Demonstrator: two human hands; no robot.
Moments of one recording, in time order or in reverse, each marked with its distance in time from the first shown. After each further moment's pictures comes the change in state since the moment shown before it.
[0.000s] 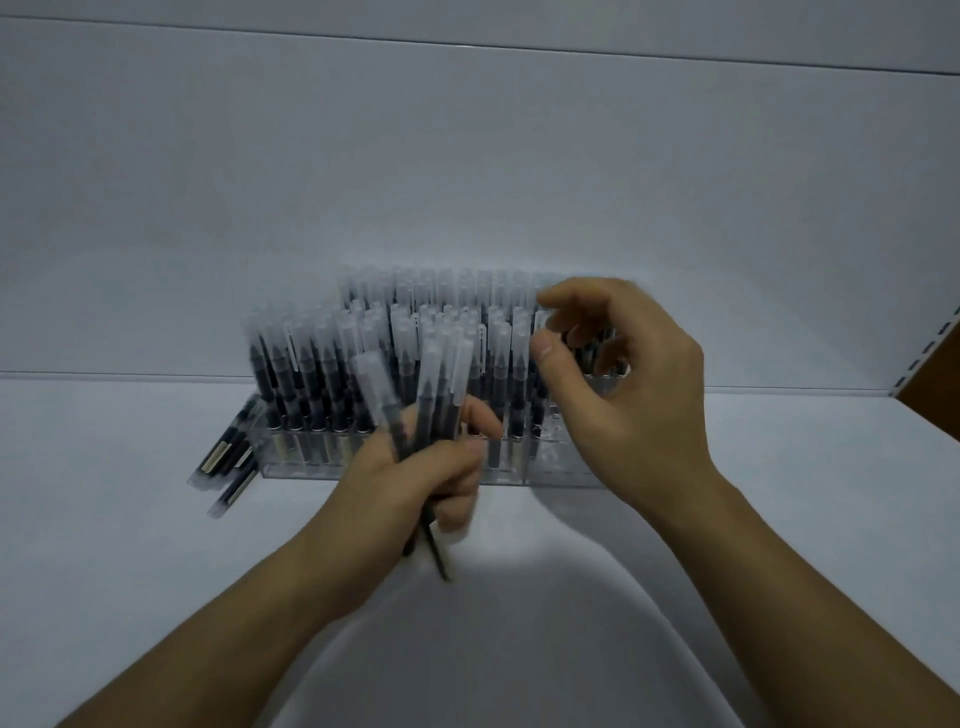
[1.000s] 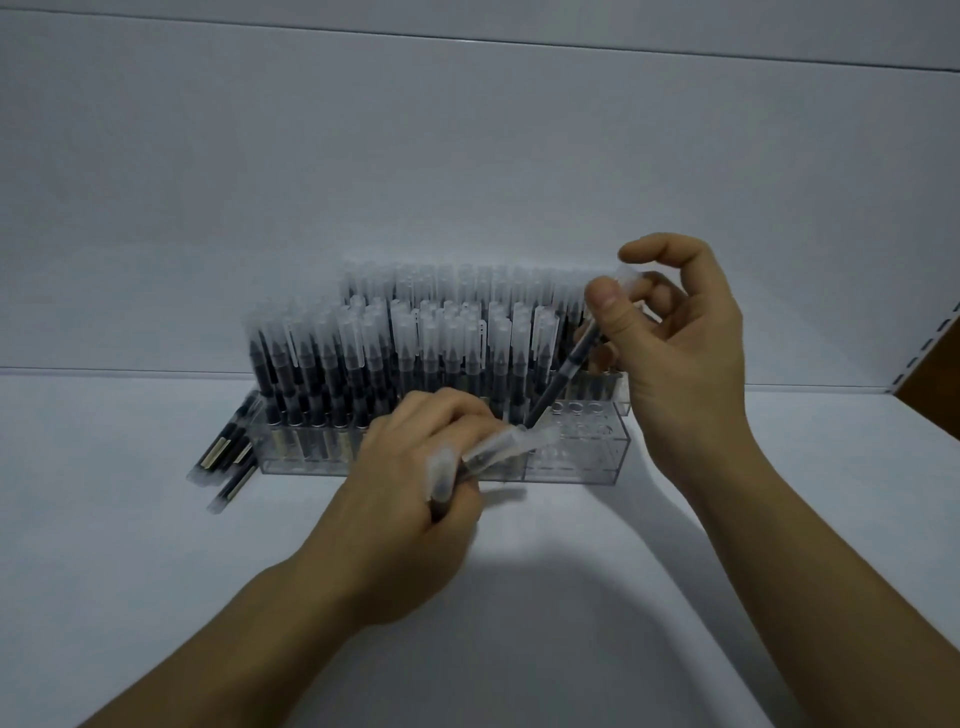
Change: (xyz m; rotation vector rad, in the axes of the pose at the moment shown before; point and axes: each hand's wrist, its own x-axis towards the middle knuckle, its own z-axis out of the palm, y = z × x) left_hand 0.001 -0.010 -0.007 1.141 0.031 0.488; right_hand 0.015 -0.001 -0.015 0.485 0.116 0.376
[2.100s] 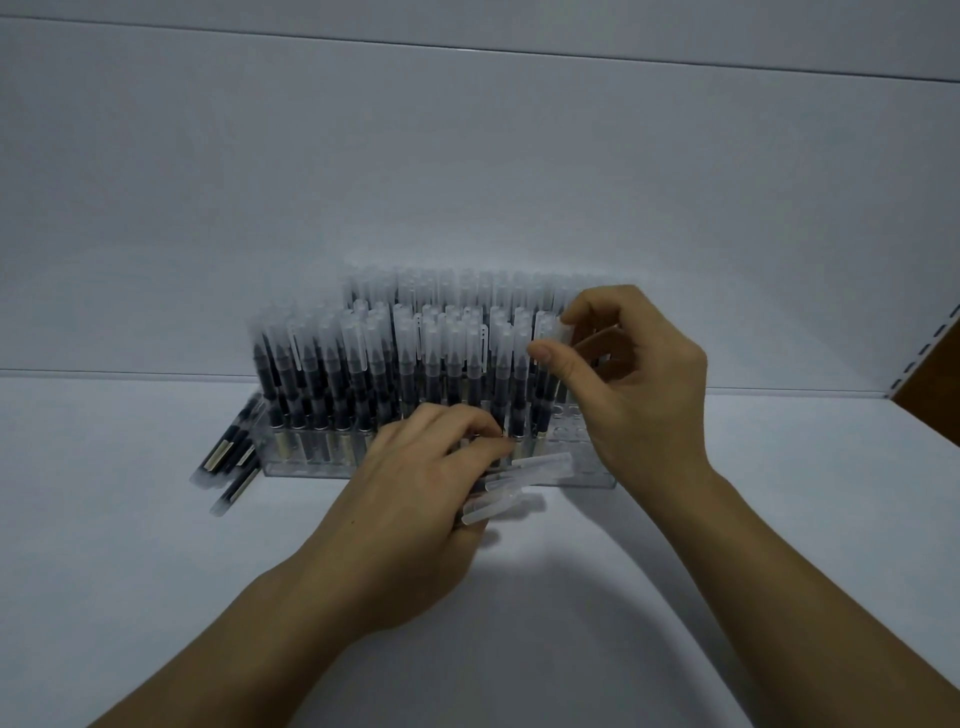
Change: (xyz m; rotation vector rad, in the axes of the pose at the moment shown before) left_hand -0.001 -0.002 -0.001 0.276 -0.186 -0.010; right_hand -0.008 0.027 0.005 -0.463 -0.061 -0.371
